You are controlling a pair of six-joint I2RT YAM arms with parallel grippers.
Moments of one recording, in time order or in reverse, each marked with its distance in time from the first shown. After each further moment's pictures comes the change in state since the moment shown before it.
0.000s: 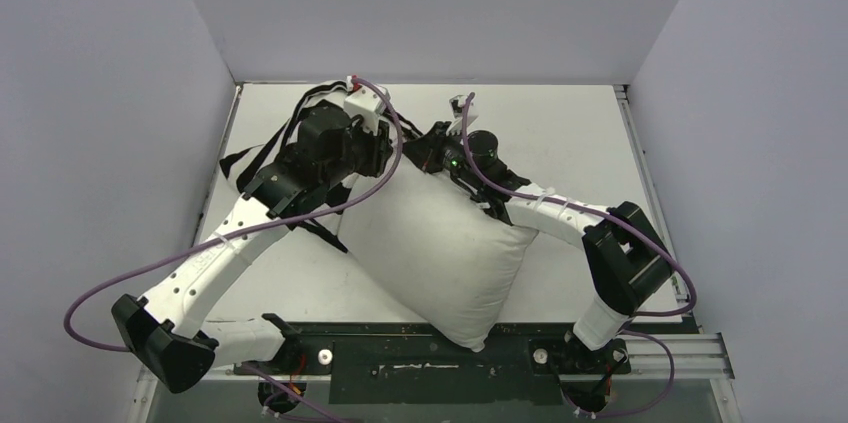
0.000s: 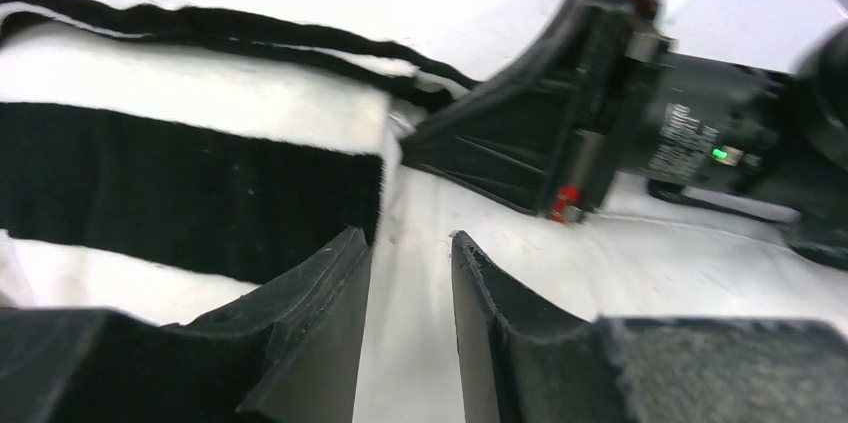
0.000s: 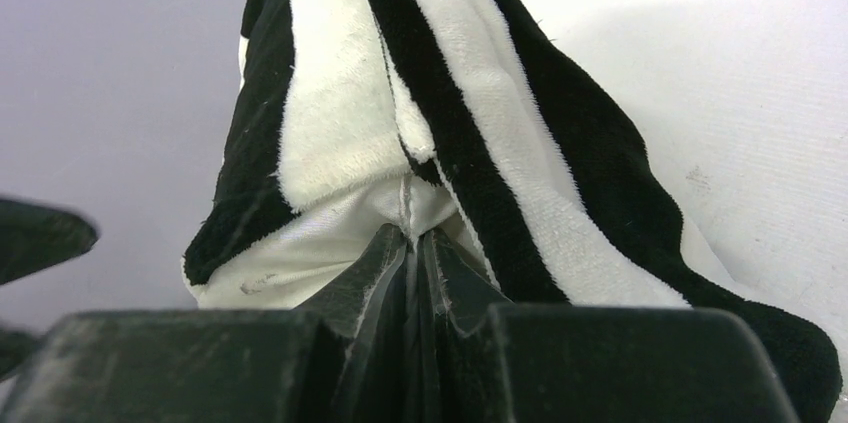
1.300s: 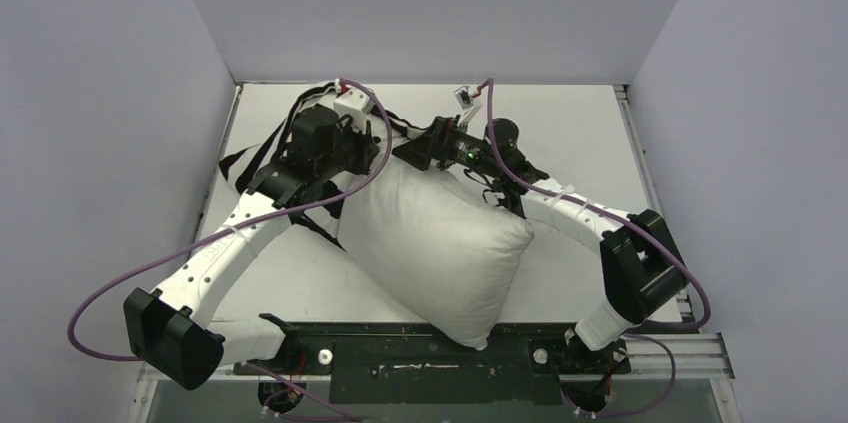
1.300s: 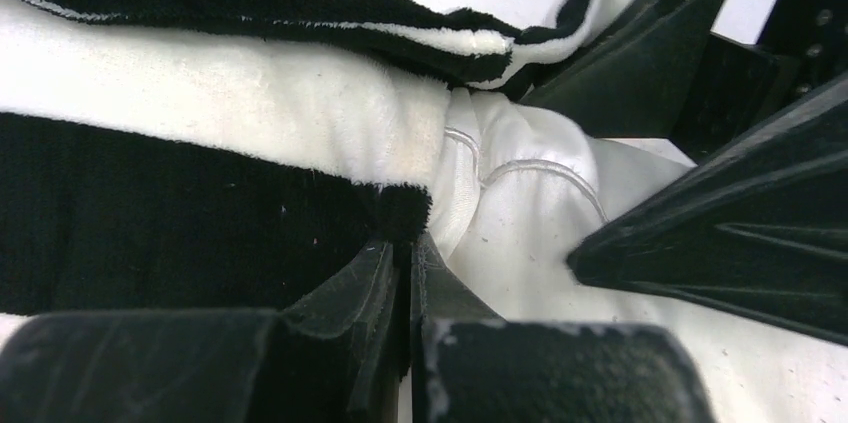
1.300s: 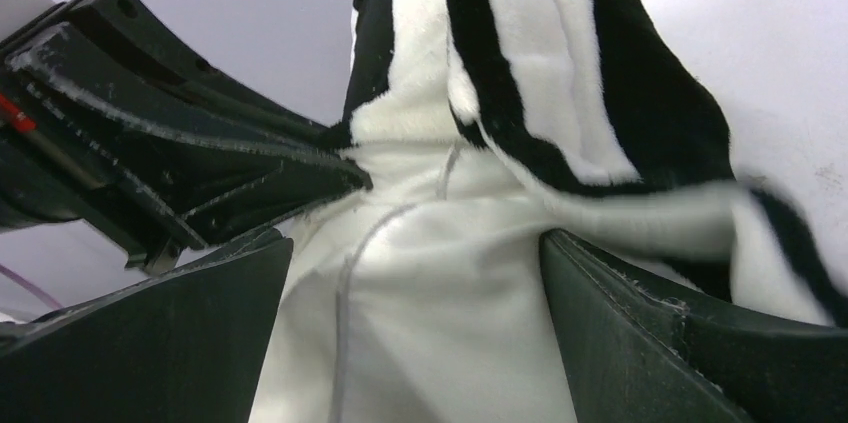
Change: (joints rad) left arm 0.142 0.045 -0.106 0.113 0.117 -0.001; right arm -0.090 -0.084 -0.020 0.000 -0.338 0.099
